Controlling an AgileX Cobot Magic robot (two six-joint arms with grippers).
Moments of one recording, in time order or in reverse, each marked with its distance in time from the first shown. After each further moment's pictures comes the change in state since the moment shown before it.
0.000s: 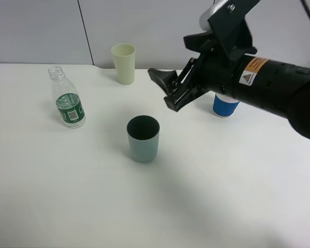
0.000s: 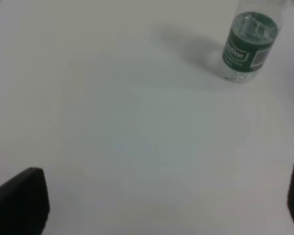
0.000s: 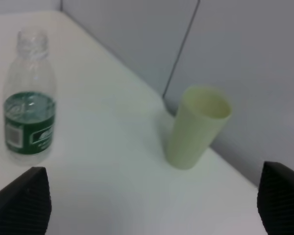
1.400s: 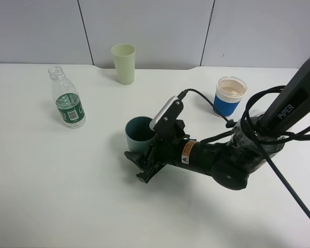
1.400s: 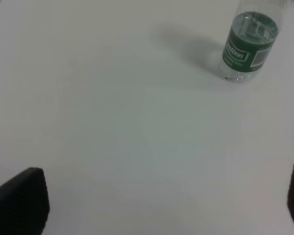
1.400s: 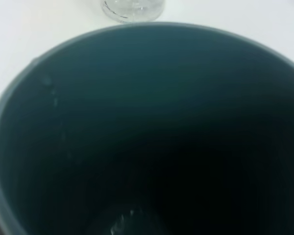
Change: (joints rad) left arm 0.000 0.000 0.000 0.000 0.000 0.002; right arm 0.066 0.757 -0.010 -0.231 -0.522 0.268
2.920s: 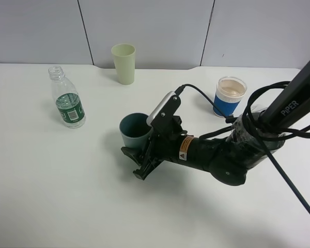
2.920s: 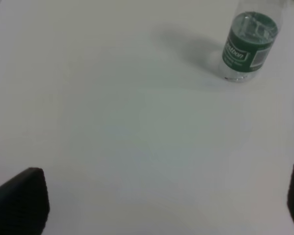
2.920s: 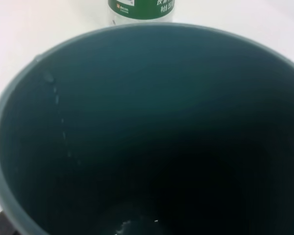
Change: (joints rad) left arm 0.000 0.000 0.000 0.000 0.000 0.000; right arm 0.000 -0.025 -0.024 -0.029 0.024 0.018
